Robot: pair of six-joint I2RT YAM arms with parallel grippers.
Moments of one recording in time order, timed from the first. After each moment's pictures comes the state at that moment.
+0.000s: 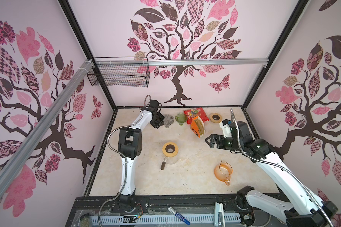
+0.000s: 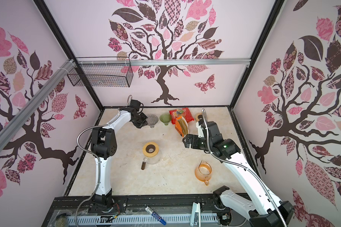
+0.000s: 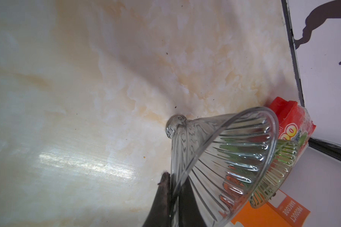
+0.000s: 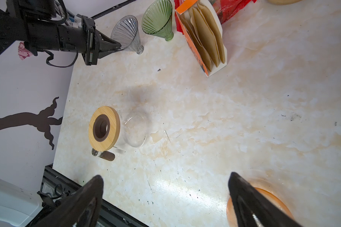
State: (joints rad) left arm -0.21 2.25 1.93 -0.80 0.26 -0.97; right arm 0.43 1.03 1.09 -0.81 -0.18 0.52
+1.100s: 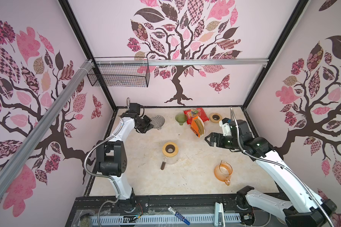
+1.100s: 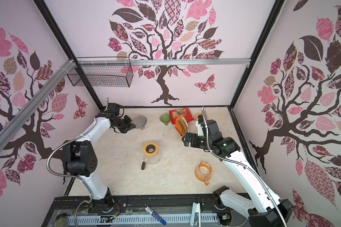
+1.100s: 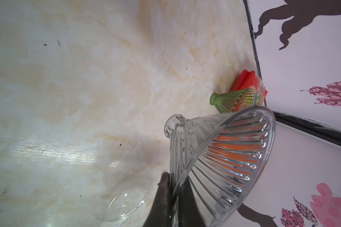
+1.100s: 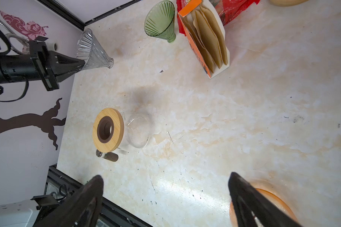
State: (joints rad) left arm -0.04 1.78 1.50 -0.77 0.46 -0.86; right arm 0.43 1.07 1.14 -0.83 -0.19 0.53
